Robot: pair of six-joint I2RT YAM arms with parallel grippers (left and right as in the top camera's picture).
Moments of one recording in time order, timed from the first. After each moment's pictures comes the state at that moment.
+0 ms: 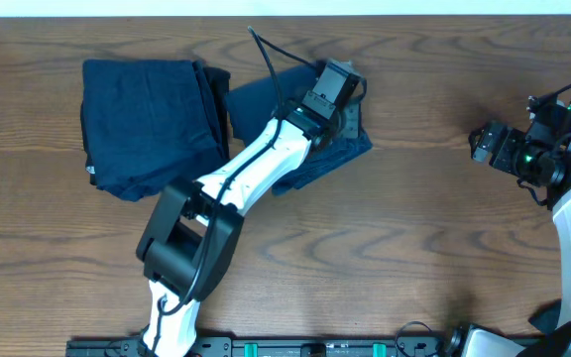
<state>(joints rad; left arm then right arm) -0.63 2.07 1.58 -0.40 0.02 -0.53 -0.33 1.38 1.06 -0.65 -0.31 0.11</state>
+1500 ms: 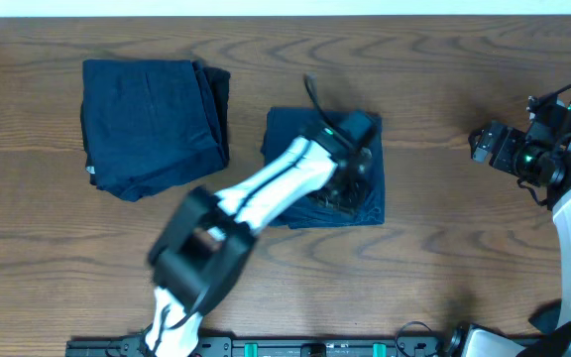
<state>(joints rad) -0.75 2.03 1.56 -0.98 0.30 -0.32 -0.33 1.38 1.06 -0.65 -0.31 0.11</state>
